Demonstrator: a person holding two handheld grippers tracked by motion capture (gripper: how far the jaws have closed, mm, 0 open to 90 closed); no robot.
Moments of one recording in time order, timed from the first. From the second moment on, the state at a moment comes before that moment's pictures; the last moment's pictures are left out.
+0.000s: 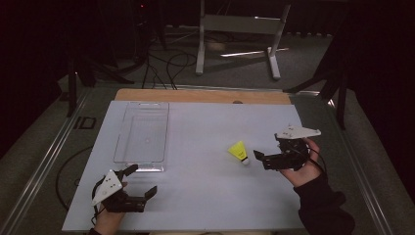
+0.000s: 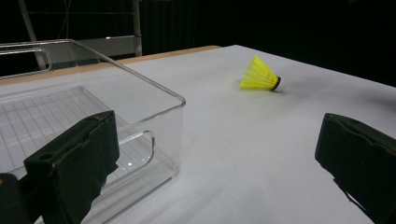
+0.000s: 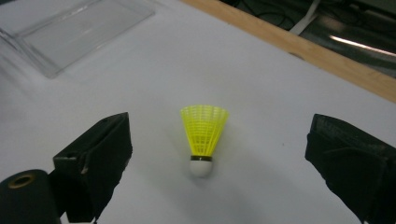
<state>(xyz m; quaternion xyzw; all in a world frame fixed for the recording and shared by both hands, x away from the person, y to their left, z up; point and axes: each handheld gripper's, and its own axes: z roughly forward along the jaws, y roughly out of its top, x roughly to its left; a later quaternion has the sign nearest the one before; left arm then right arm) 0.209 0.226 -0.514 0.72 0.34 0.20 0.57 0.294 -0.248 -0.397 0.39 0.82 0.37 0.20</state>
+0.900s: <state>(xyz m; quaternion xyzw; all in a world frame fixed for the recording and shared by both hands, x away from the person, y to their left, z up) 0.210 0.226 -0.514 0.72 0.34 0.19 0.58 0.329 -0.212 -0.427 0.39 0.85 0.30 0.16</state>
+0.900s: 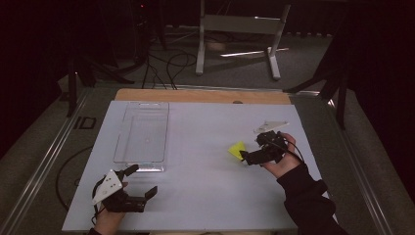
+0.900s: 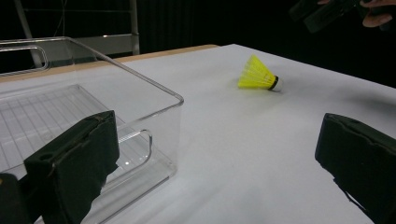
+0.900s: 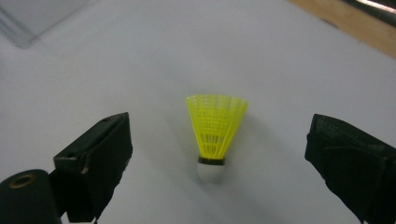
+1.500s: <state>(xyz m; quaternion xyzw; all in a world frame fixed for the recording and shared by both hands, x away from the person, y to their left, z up) 0.210 0.226 -0.514 0.72 0.34 0.19 0.58 0.346 -0.198 -0.463 0.40 0.88 0.24 0.10</state>
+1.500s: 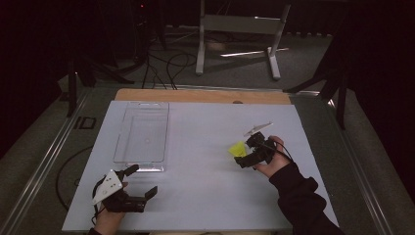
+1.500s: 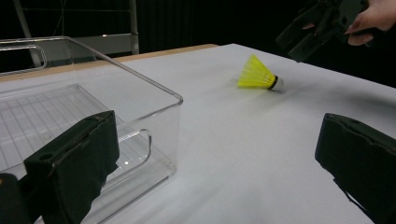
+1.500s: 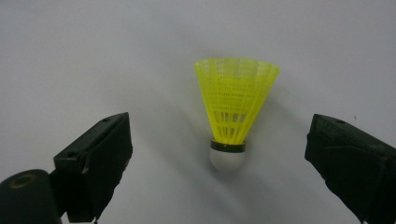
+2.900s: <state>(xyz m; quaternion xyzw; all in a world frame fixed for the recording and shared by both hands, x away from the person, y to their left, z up) 0.210 0.226 -0.515 0.72 0.34 0.19 0.57 0.379 -0.186 -0.501 0.45 0.89 0.08 0.03</state>
